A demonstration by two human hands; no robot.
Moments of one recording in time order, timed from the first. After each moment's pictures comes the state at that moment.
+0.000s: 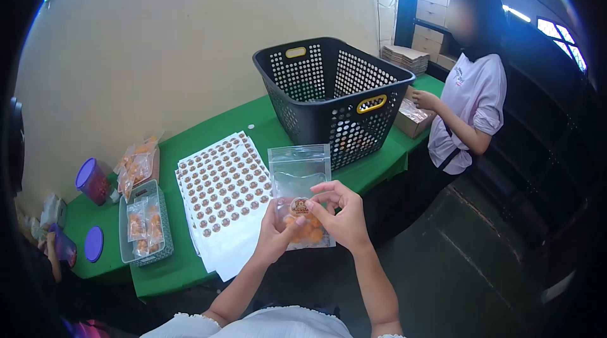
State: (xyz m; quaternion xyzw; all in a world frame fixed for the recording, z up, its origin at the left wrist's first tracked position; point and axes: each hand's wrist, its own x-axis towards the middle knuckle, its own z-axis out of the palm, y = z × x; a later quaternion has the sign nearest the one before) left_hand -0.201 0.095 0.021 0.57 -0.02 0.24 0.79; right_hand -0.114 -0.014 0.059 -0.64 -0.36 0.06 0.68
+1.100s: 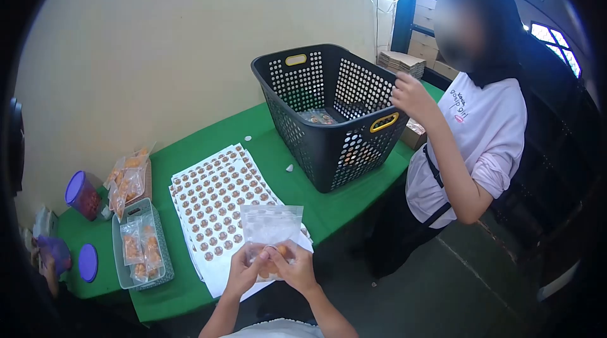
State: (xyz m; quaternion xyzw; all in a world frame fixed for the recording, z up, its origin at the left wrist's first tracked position) left_hand -0.244 0.182 -0.003 0.67 0.15 0.19 0.71; right_hand -0.160 0.082 -0.034 -0.64 -0.29 0.13 0.70
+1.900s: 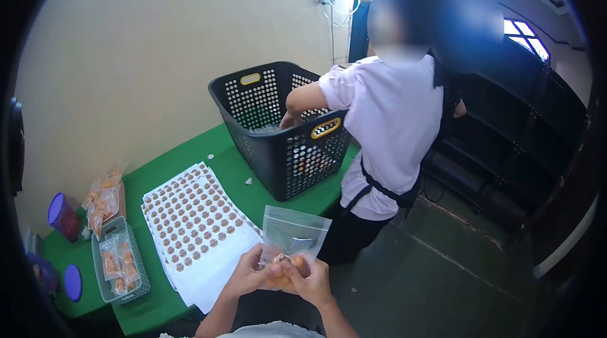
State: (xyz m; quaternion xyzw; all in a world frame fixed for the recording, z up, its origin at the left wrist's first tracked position) left_hand -0.202 0.106 0.010 0.71 -0.06 0.12 0.69; right_hand -0.157 -0.035 -0.004 -0.65 -0.26 0.01 0.71
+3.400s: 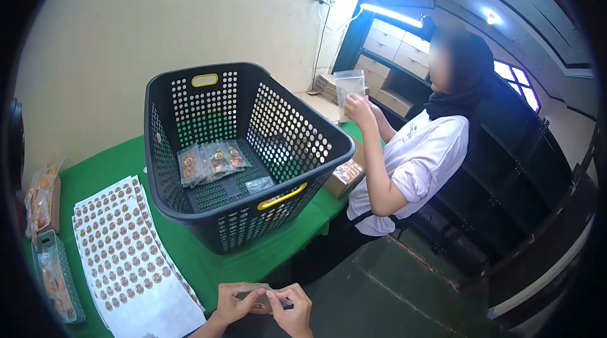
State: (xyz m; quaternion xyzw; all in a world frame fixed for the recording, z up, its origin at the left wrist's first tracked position) left_hand 0.004 0.084 -0.036 0.73 0.00 0.24 0.64; right_hand 0.035 -0.041 -0.014 -0.79 -0.24 -0.13 0.55
